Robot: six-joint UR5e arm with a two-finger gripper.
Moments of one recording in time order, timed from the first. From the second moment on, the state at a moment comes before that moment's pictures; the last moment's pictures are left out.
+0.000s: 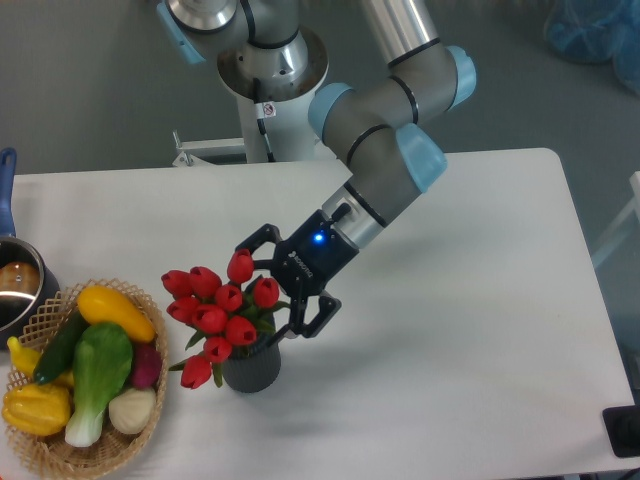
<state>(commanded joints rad) 2.53 -1.91 -1.83 -0.83 0.49 1.32</state>
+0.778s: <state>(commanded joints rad) 2.54 -1.91 -1.83 -0.83 0.48 1.35</state>
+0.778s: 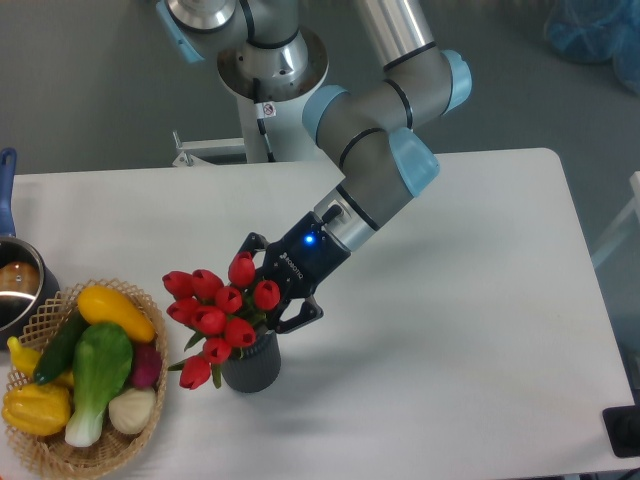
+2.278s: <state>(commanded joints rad) 2.58 -1.85 -1.80 -0.83 0.33 1.26</state>
